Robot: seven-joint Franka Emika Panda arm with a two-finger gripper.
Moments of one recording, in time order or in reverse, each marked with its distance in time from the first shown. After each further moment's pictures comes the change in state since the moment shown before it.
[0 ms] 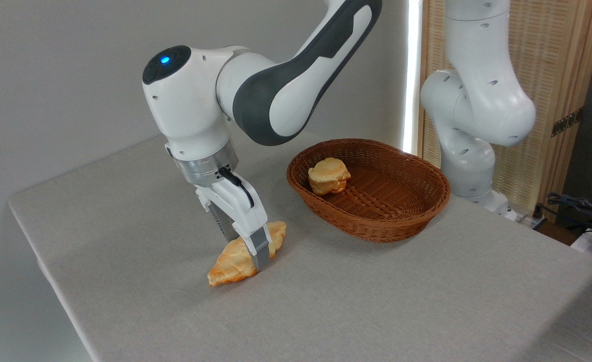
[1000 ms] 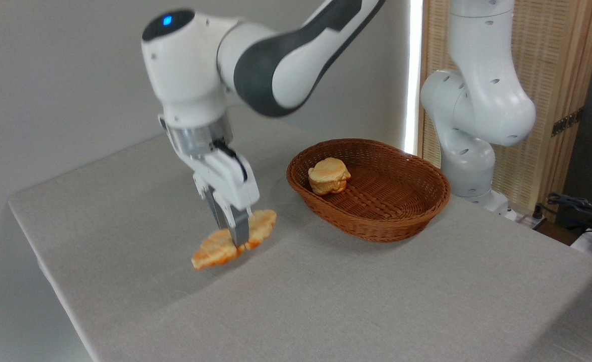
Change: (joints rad) arm 0.000 -0.083 0.000 0.027 0.000 -0.002 0.009
